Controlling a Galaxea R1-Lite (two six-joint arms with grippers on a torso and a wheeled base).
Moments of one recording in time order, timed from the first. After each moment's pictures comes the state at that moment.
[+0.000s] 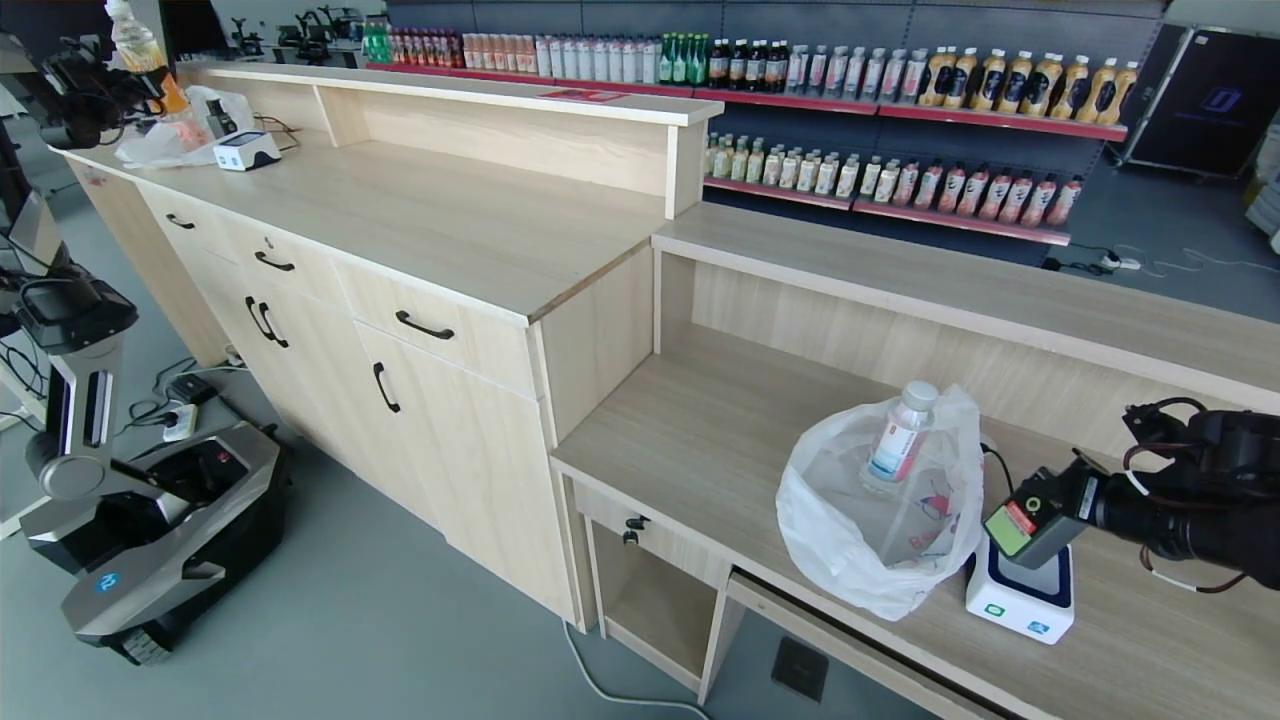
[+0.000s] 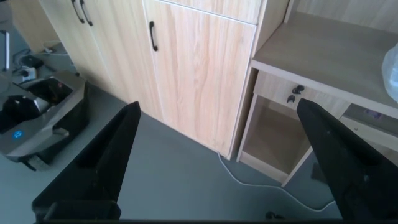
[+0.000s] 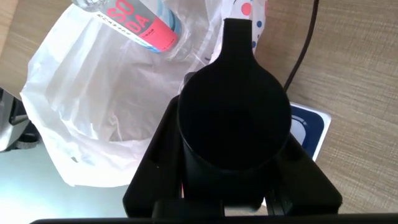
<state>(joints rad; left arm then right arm) 0.00 0.00 0.00 0.00 0.00 0.01 -0.36 2.05 -0.71 -0.77 0.46 0.11</state>
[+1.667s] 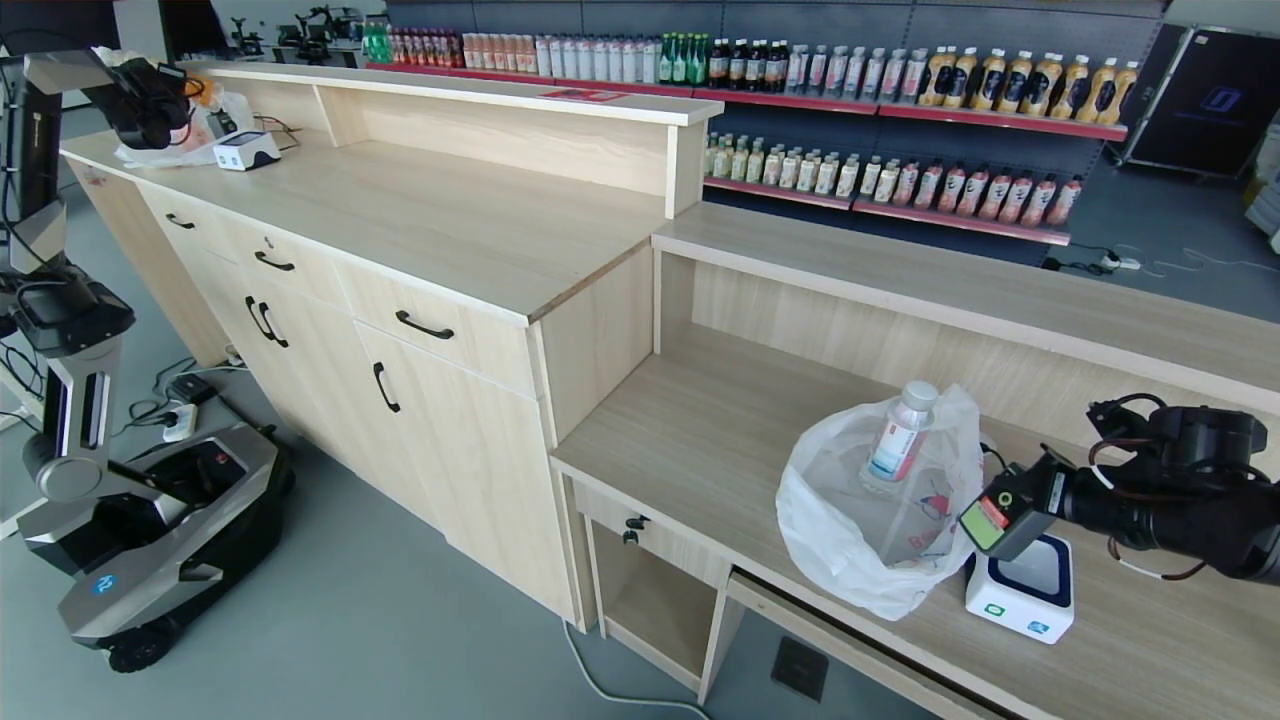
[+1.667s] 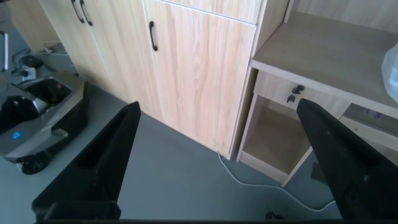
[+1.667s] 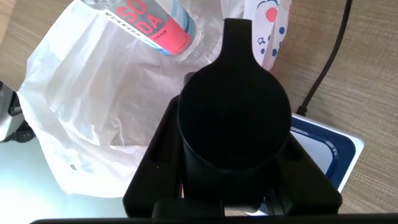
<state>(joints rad) 0.00 0.00 0.00 0.00 0.00 0.01 -0.31 2.11 -0.77 -0.77 0.45 0.11</state>
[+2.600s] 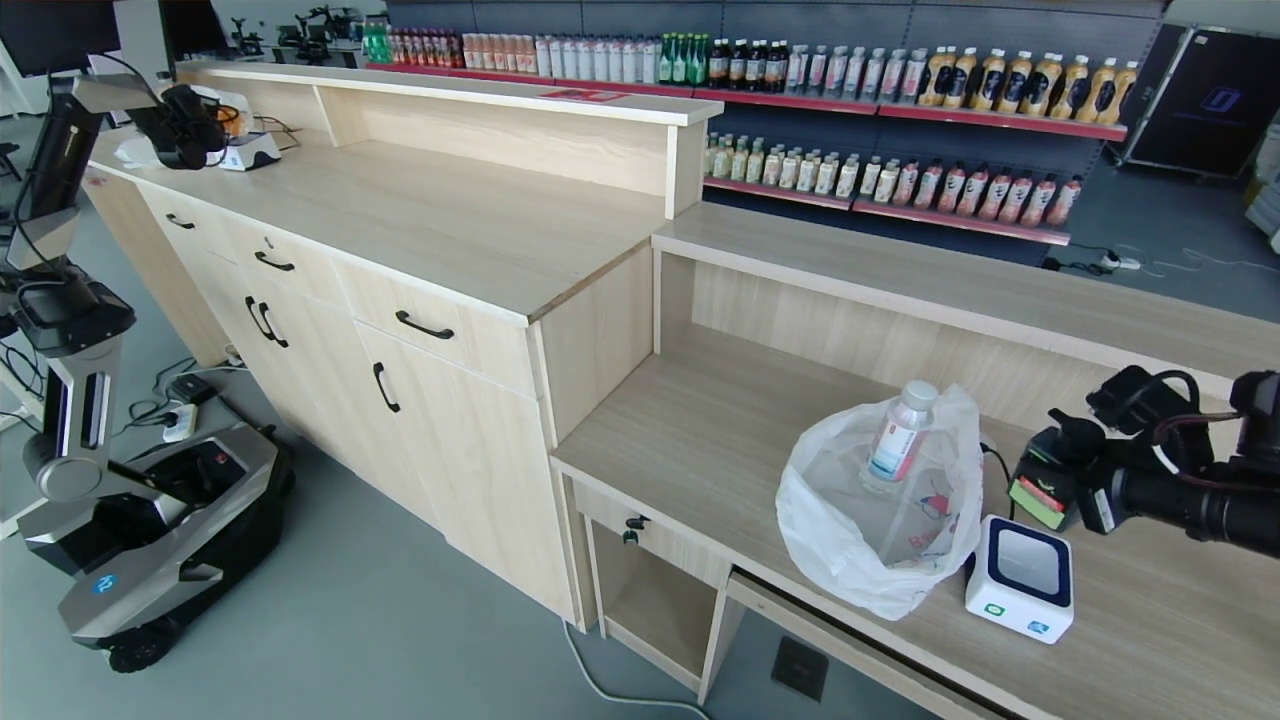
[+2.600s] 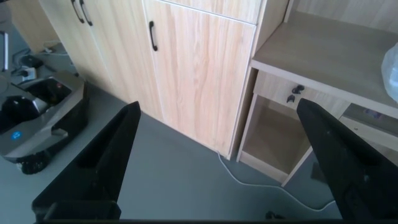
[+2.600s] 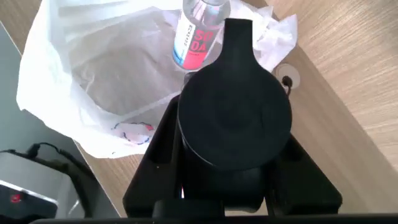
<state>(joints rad) 0.00 0.00 0.00 0.00 0.00 0.01 -0.27 1.77 -0.58 -0.77 0.44 -0.68</state>
